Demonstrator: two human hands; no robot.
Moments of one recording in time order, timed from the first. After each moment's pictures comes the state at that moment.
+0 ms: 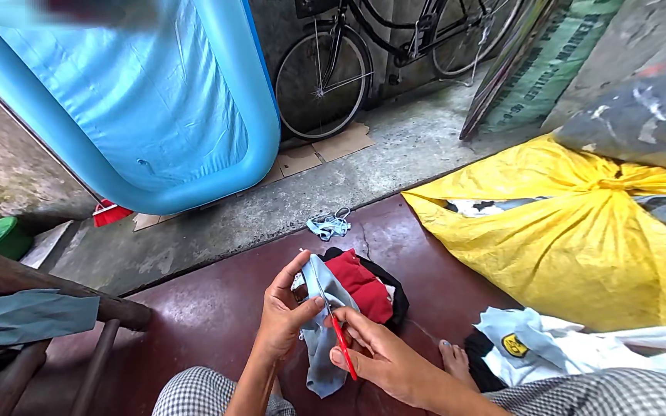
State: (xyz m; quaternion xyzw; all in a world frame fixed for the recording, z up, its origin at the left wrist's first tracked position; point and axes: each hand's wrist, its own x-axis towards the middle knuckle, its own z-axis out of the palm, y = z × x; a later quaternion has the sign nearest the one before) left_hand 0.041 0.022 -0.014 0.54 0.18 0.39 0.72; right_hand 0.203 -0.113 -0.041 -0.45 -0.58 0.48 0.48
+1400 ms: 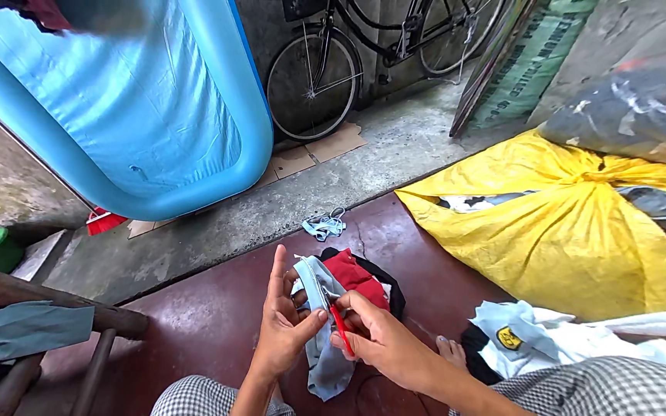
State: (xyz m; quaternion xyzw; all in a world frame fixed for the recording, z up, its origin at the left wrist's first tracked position) left_hand 0.043 0.011 -0.009 0.60 0.14 0.39 0.69; right_hand 0.214 -0.109 -0.027 -0.51 -0.54 0.46 0.48
